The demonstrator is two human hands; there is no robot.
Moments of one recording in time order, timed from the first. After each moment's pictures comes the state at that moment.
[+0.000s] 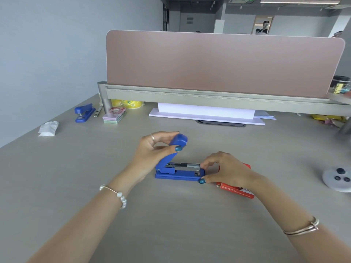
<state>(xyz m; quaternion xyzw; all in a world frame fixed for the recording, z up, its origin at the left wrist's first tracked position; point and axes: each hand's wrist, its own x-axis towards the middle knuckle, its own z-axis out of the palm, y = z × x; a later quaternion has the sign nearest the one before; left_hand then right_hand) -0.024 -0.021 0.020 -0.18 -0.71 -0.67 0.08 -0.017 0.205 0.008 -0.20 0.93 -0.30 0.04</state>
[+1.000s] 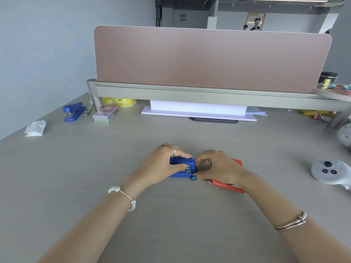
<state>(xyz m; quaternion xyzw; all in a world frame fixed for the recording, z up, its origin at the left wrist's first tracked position) -0.025 0.011 0.000 -0.29 -0.88 -0.36 0.07 -0.016 0.207 0.004 -0.18 0.93 -0.31 0.04</state>
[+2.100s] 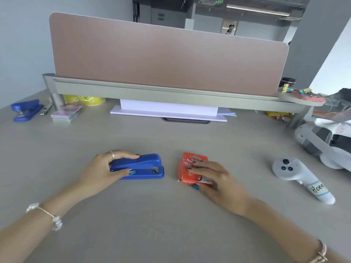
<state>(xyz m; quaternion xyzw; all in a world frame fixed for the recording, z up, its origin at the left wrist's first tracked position) -0.038 -0.034 -0.023 -0.23 -0.84 -0.49 0.05 0.029 0.287 -0.026 -0.22 0.94 -0.24 -0.12</state>
